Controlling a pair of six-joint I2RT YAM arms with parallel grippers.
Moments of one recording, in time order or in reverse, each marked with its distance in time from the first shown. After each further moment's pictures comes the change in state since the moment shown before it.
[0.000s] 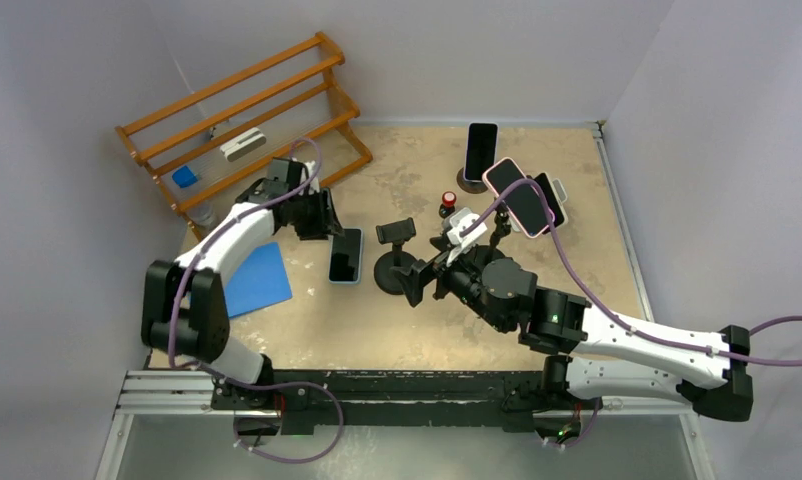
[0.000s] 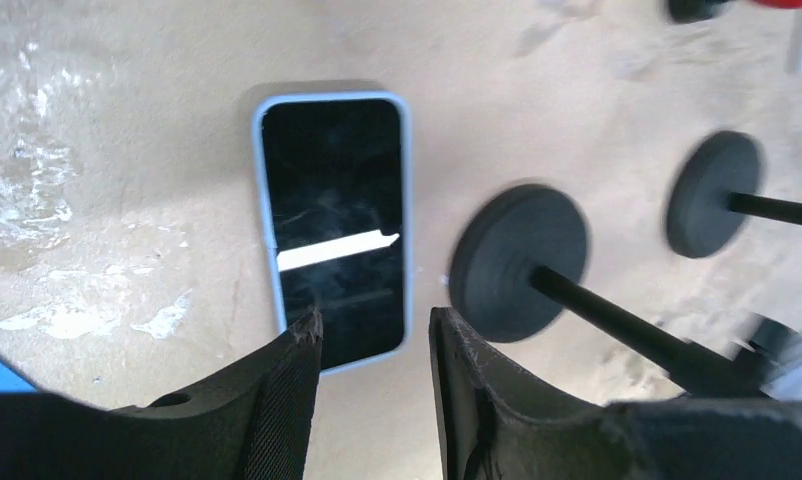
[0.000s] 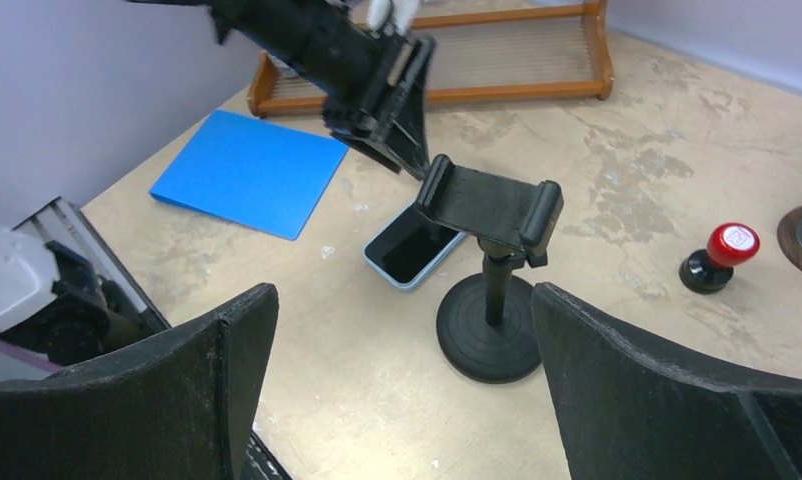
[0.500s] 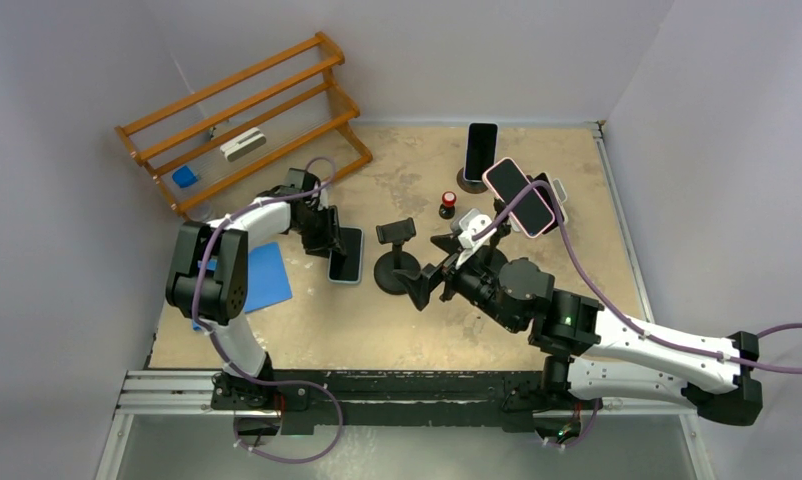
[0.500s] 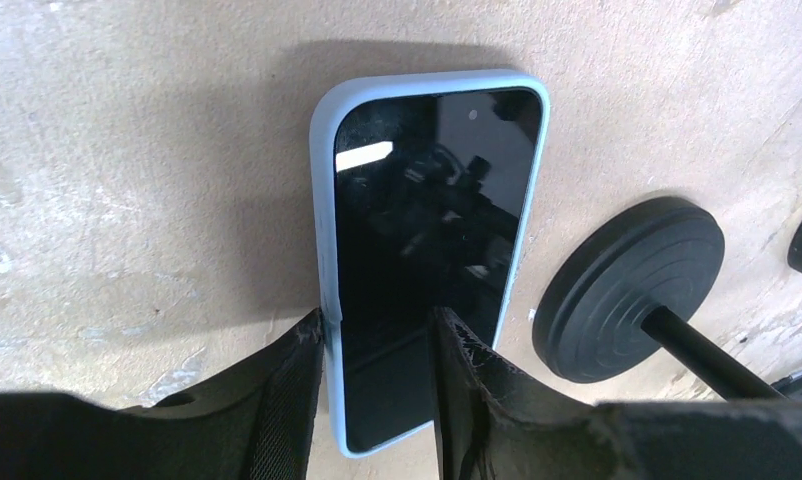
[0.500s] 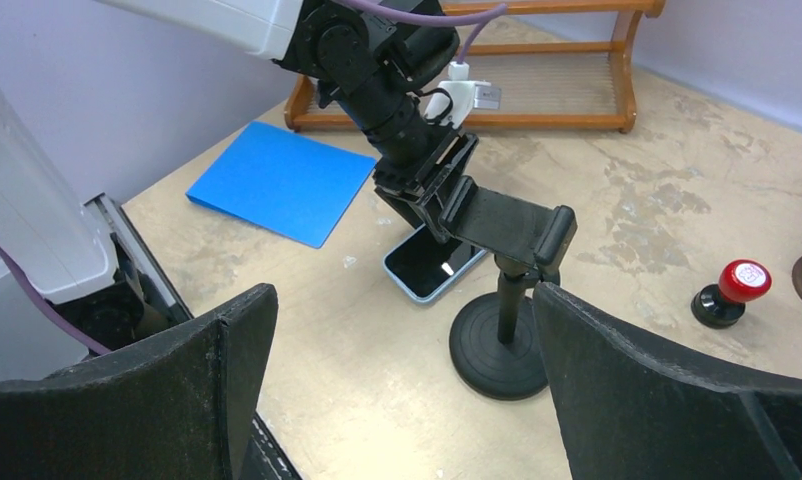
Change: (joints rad) left arm 0.000 0.192 0.000 0.021 0.014 0.021; right arm 0.000 -0.051 0.000 0.007 -0.058 -0.037
